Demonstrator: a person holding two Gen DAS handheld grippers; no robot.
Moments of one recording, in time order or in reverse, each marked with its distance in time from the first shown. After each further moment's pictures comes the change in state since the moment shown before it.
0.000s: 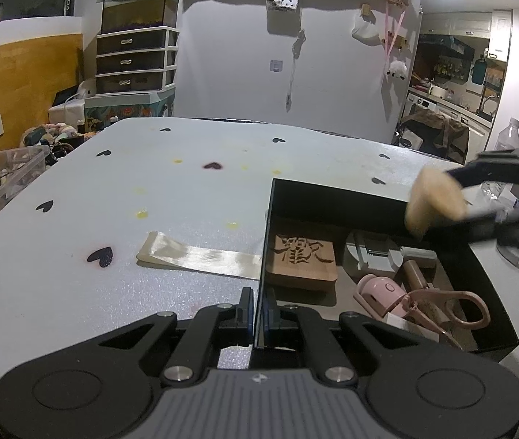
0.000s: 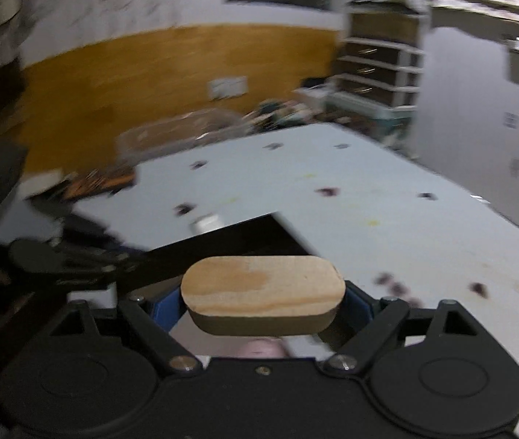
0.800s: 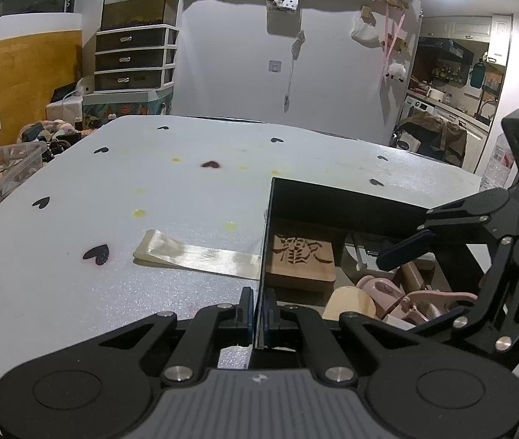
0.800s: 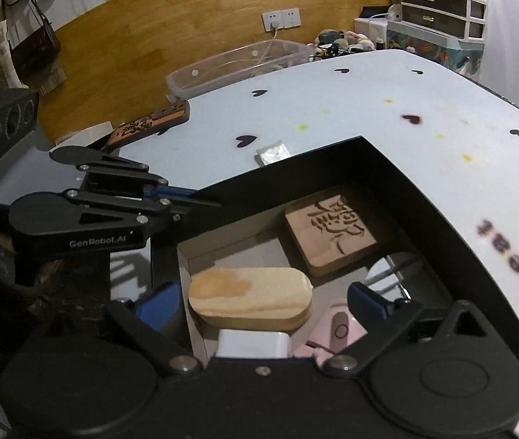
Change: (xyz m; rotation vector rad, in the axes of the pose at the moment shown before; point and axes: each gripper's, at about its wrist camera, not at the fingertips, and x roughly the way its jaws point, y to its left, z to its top) left arm 0.004 0.002 -0.001 -0.009 0.000 -0.013; right arm 0.056 0.008 -0.011 0.047 0.200 0.216
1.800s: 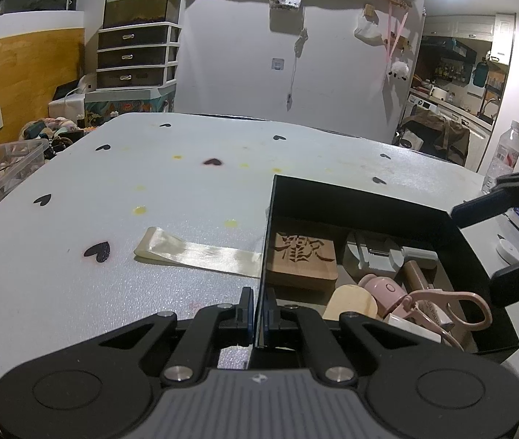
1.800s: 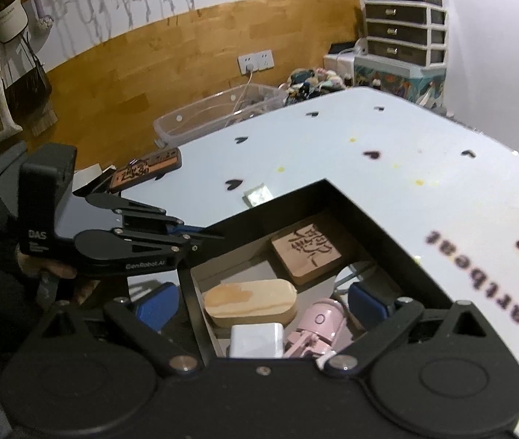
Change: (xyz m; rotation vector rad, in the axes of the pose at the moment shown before) left arm 0.002 0.003 -0.001 -0.005 0.003 0.002; right arm -0.075 0.013 -0.010 0.056 -0.138 -0.080
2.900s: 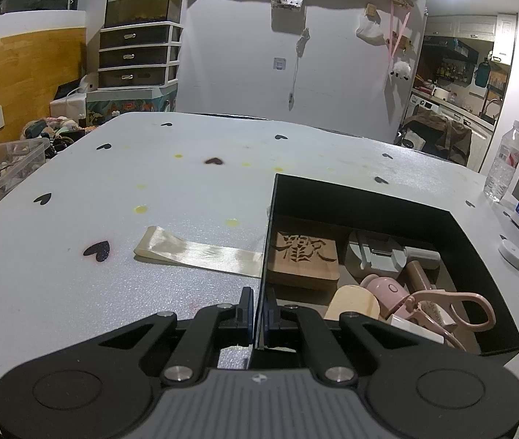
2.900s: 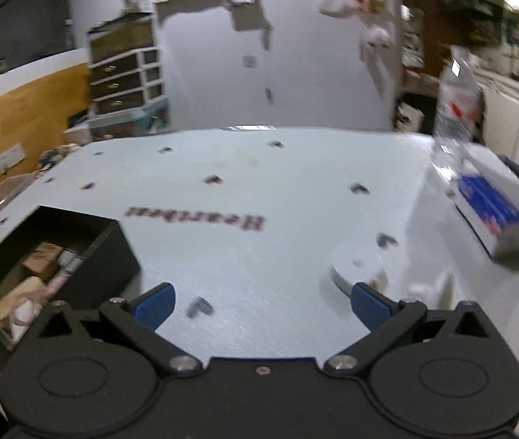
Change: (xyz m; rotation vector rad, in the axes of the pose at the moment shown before) left arm 0.001 0.003 -0.002 -0.003 0.001 0.002; right arm -0.107 -0.070 -0.144 0.506 -0.197 -0.726
